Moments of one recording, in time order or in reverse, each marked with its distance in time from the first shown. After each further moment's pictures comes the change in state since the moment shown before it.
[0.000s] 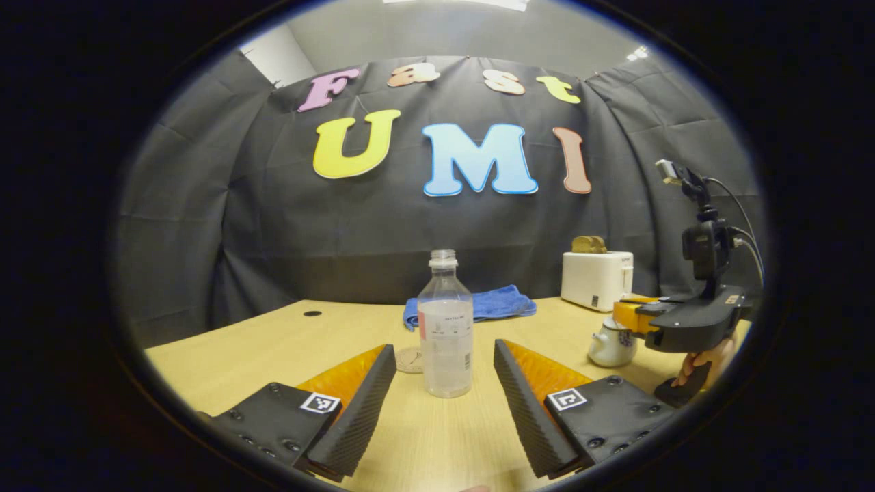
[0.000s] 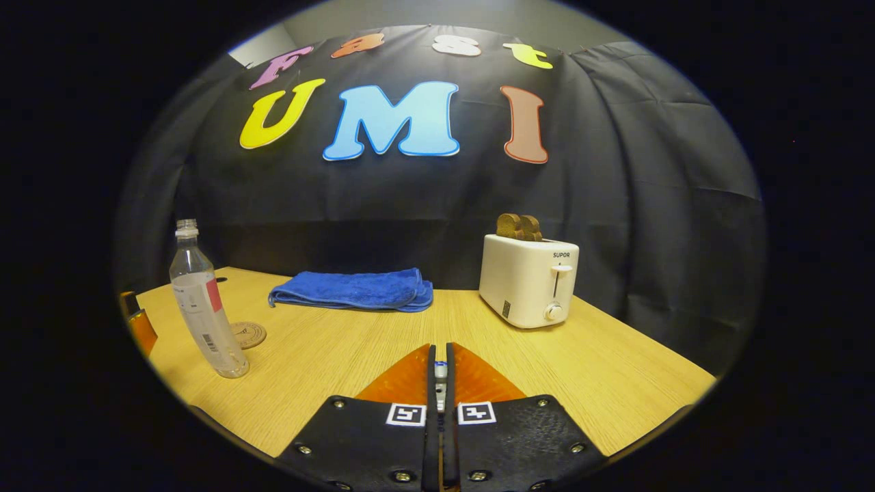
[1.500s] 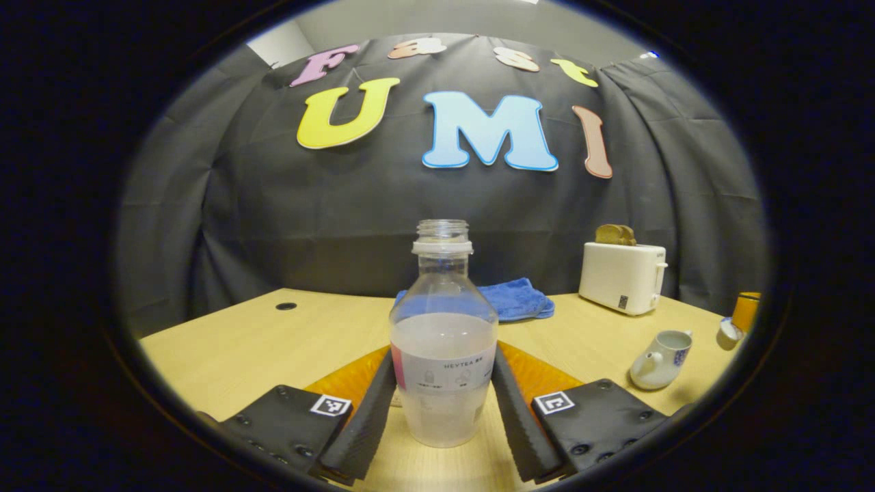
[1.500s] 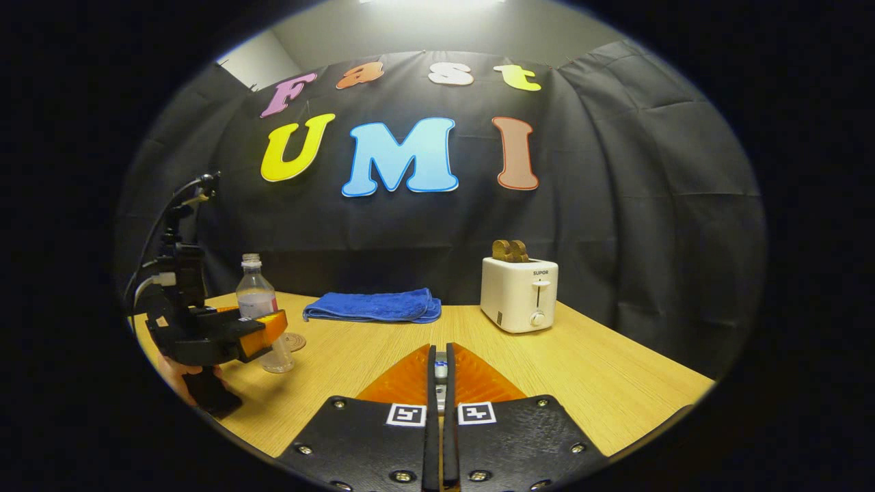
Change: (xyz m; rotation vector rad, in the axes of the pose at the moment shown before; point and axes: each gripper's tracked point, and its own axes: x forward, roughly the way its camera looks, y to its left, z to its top) left arm 0.120 0.006 -0.024 -0.017 0.072 -0.010; right arm -0.096 -0.013 0.010 0.038 -0.074 0.034
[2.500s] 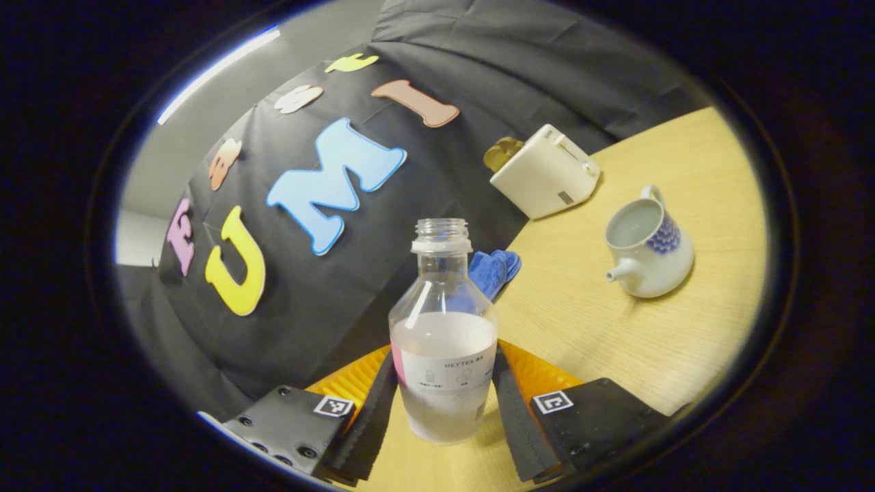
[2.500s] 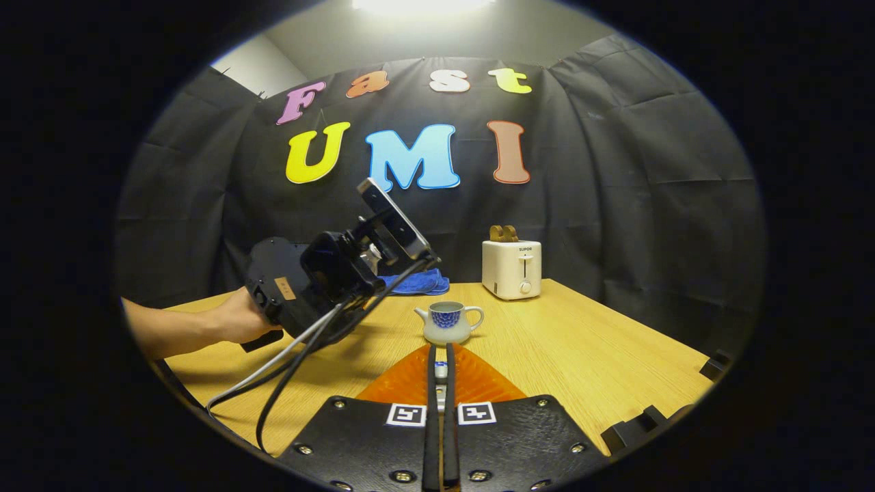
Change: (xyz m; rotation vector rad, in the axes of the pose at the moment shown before) left arm 0.000 -0.106 0.016 0.930 -0.024 -0.058; right arm -0.124 0.006 -0.035 0.020 0.025 0.064
